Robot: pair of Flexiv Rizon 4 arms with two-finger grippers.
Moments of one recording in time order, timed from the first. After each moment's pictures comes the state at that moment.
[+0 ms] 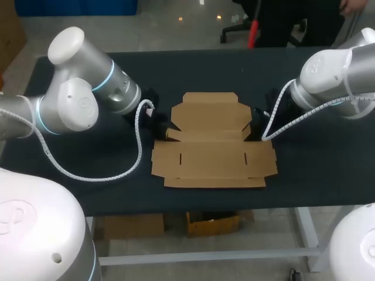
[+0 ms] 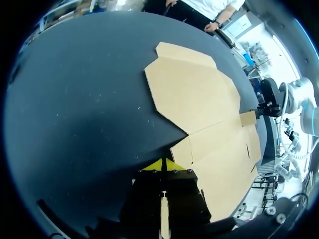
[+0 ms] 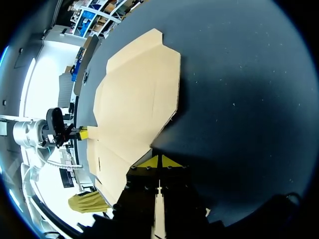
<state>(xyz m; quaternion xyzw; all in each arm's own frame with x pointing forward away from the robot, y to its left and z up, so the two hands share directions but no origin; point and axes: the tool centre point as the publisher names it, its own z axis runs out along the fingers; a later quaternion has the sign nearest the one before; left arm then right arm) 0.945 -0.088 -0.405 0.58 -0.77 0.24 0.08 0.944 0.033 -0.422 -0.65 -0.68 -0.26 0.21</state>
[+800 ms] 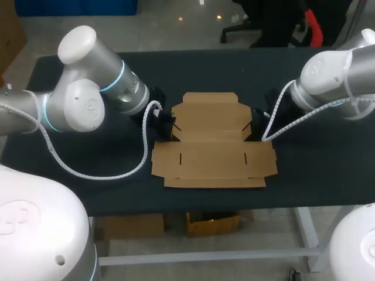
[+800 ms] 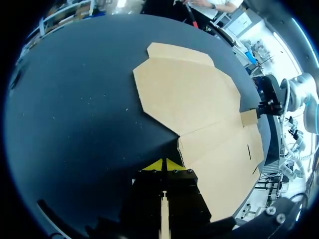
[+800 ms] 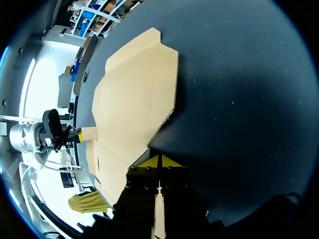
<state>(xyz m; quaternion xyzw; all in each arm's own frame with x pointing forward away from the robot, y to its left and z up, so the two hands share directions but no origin) 0.943 -0.101 -0.403 0.58 -0.78 0.23 0.06 0.944 0.032 -0.424 -0.65 -0.68 -0.26 0.21</state>
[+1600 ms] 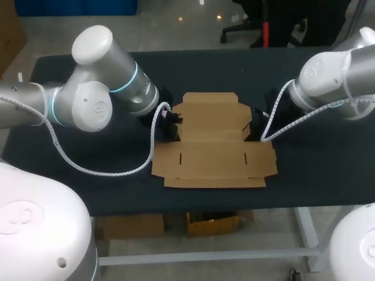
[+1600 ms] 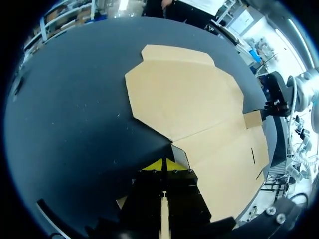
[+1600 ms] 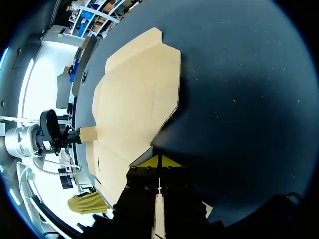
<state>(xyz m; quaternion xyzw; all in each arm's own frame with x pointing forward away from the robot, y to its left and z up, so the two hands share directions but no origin) 0.945 -0.114 -0.402 0.58 -0.78 0.22 0.03 0.941 0.034 -0.422 -0.65 -0.68 -0.25 0.20</state>
